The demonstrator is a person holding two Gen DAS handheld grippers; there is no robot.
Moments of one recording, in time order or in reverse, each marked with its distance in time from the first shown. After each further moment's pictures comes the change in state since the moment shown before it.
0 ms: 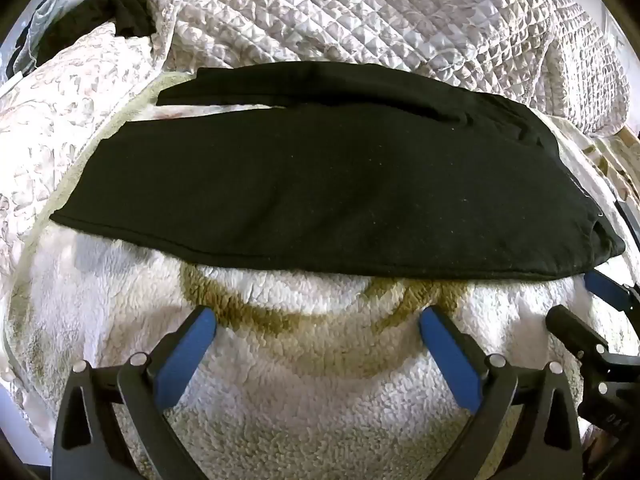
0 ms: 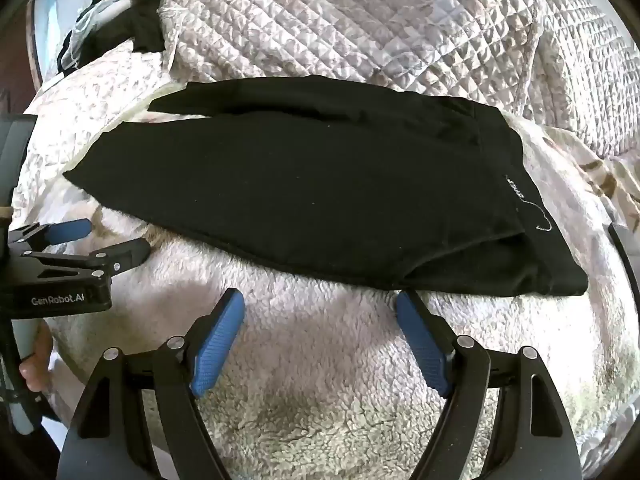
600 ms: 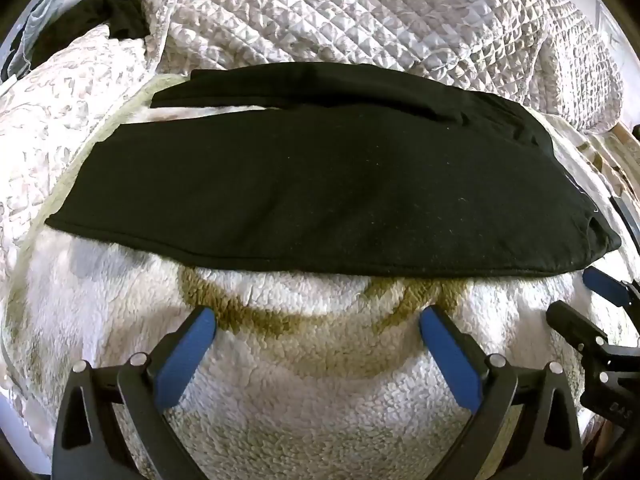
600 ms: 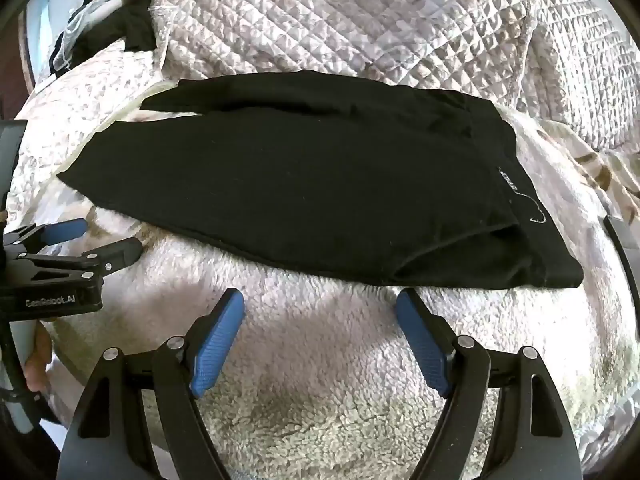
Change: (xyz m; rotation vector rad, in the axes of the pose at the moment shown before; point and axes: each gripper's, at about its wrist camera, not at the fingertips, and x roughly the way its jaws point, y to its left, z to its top) left arm -0.002 0.000 0.002 0.014 0.000 -0.014; right arm 0.002 -0.003 -0.002 0.015 0.017 -0.023
